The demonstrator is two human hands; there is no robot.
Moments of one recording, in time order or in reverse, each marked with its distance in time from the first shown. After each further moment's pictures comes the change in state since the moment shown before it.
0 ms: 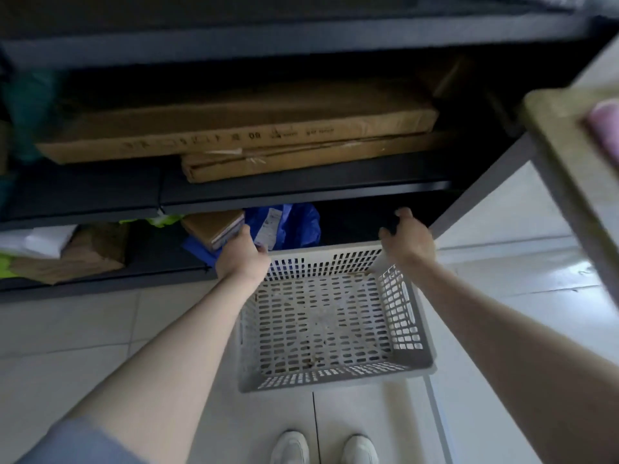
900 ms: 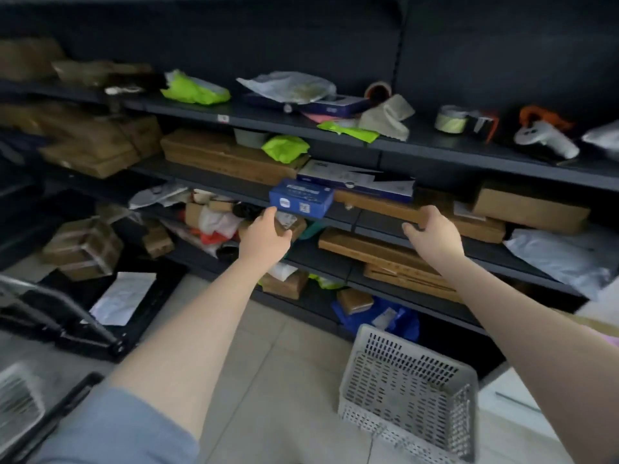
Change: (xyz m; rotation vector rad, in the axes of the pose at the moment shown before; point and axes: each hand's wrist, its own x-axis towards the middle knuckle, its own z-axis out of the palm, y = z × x) left_hand -0.366 -0.155 -0.515 -0.306 0.459 -0.090; right_hand -0.379 -0.287 -0.349 0.224 0.026 -0.699
